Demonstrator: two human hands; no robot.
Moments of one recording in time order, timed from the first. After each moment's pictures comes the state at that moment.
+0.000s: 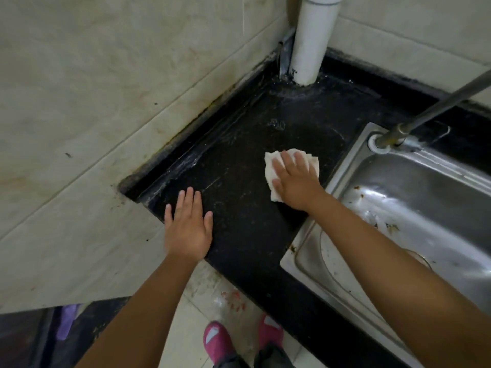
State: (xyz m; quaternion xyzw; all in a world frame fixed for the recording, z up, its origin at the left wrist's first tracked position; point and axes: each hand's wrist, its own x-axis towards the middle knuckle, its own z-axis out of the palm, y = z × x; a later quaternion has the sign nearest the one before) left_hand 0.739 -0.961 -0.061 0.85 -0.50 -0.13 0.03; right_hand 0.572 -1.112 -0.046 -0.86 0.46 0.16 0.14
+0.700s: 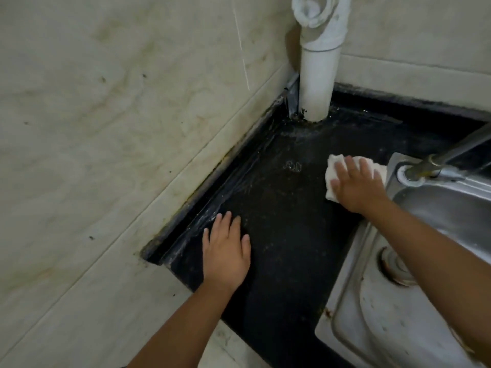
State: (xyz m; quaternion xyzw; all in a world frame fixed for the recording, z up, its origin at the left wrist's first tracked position) left_hand 0.735 -1.023 -0.026 0.82 -0.55 -0.13 0.03; right_hand 0.535 -1.202 -0.049 -0.77 0.61 0.09 0.16
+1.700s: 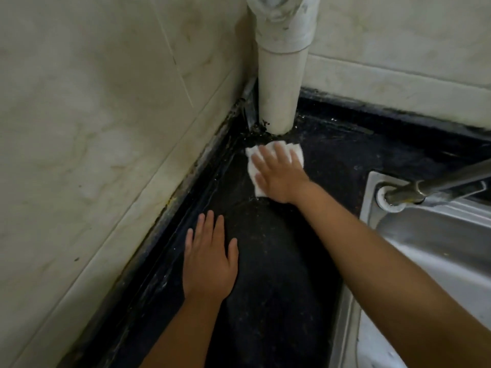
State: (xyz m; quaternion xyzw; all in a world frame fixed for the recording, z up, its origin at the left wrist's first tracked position) left_hand 0.745 -1.127 -0.070 0.77 -0.62 -0.13 0.08; right_hand 0.617 -1.291 -0.048 -0.84 0.49 0.15 0.16
